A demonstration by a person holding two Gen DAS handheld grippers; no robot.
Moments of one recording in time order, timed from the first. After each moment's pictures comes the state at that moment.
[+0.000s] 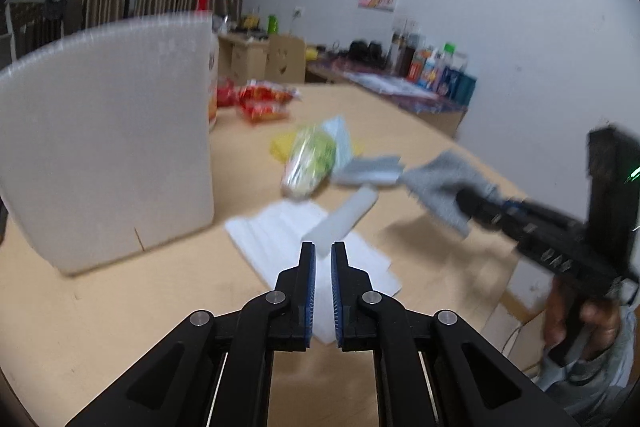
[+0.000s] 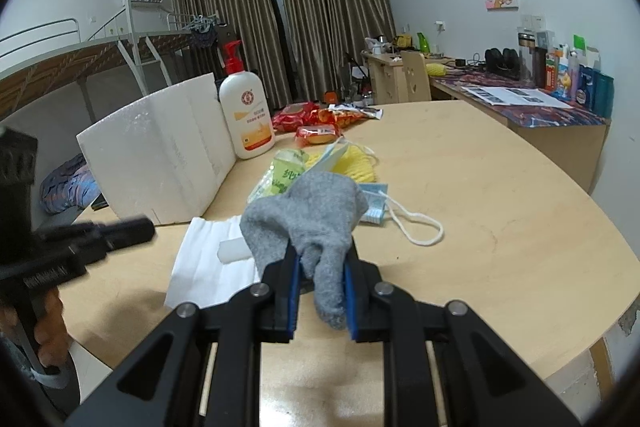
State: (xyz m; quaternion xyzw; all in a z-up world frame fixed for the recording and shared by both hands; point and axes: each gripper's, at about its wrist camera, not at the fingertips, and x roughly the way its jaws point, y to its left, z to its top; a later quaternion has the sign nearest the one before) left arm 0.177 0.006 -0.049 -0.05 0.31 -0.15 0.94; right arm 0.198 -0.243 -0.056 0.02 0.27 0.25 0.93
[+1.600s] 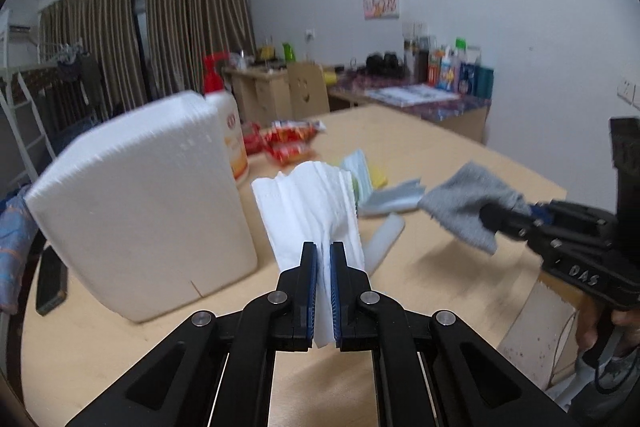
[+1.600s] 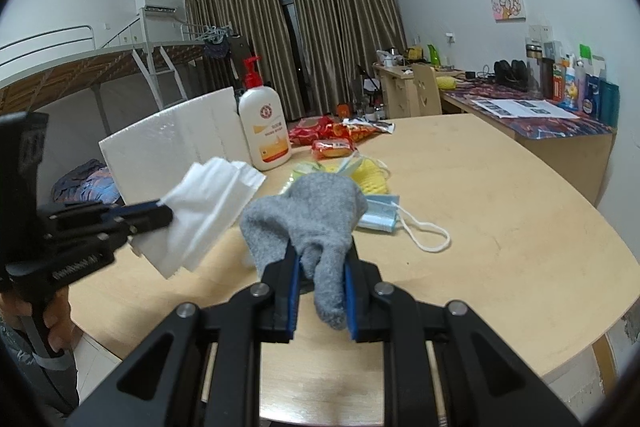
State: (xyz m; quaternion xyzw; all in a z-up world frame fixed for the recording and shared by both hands) left arm 0.163 -0.014 -0.028 0.06 0.29 -0.08 0.95; right arm 0.180 -0.247 -0.046 0.03 0.24 0.27 0.93
